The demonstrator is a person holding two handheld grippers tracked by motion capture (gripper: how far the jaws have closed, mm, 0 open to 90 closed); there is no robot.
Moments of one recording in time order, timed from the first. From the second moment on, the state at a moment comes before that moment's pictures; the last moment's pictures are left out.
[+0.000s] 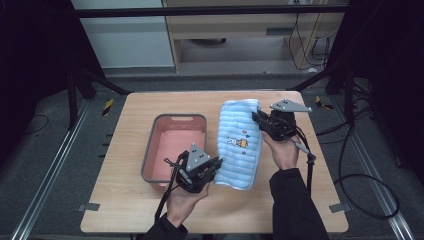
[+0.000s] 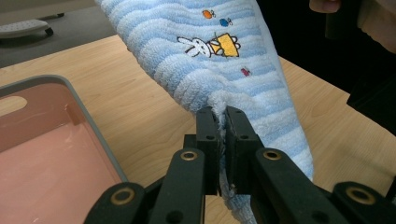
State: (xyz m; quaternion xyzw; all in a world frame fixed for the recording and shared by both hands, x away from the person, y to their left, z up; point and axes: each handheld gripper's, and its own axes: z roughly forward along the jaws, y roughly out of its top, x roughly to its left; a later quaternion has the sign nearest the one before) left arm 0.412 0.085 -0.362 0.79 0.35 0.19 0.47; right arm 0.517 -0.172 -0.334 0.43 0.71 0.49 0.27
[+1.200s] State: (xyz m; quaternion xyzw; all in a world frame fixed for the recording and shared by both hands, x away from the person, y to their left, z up) left arm 0.415 0.169 -0.331 0.74 0.39 0.23 0.50; right arm 0.543 -0.085 -0.300 0.39 0.71 0.52 0.26
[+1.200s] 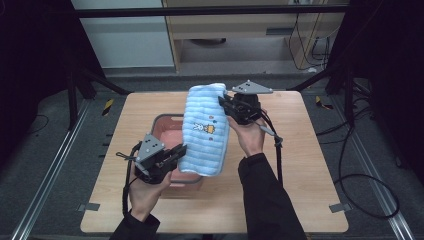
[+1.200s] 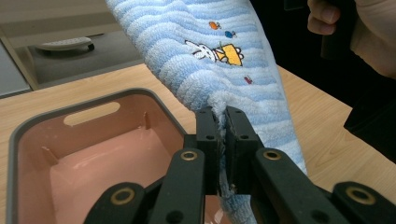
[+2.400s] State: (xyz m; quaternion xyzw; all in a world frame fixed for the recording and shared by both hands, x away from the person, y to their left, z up) left arm 0.433 0.229 -0.352 0.73 0.44 0.24 0.47; right arm 0.578 -0.011 -0.326 0.36 0.73 0.52 0.24
